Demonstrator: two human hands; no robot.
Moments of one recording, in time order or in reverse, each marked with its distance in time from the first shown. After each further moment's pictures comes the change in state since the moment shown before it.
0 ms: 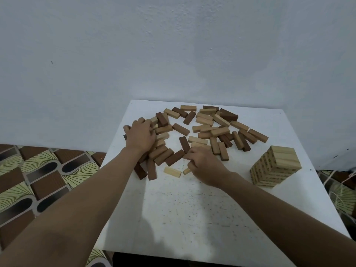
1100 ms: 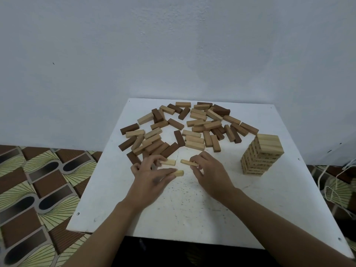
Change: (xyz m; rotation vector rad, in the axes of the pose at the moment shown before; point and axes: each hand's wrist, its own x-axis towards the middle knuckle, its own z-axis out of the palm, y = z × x) left_hand -0.177 0.026 0.008 -0.407 0.016 0.310; right_hand -0.066 0.001 0.018 0.038 0.281 0.066
